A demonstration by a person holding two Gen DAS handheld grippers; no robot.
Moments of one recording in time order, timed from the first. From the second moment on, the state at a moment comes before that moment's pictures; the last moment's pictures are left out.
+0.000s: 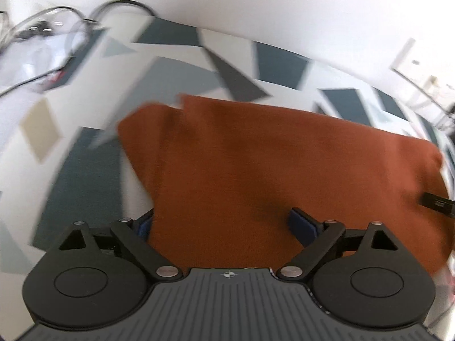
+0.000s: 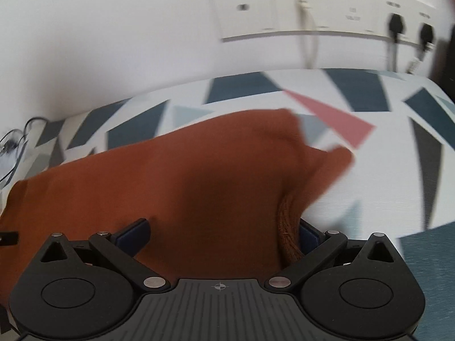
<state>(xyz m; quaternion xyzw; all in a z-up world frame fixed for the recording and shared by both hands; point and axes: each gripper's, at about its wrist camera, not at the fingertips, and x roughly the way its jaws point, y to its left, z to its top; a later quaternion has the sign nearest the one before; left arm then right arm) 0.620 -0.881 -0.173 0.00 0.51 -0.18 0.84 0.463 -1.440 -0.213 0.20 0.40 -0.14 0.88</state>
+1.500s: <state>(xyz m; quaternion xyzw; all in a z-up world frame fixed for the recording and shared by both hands) 0.550 -0.887 -0.153 0.04 0.51 -0.16 0.84 0.444 -1.372 -0.192 0.13 0.44 -0.06 0.89</state>
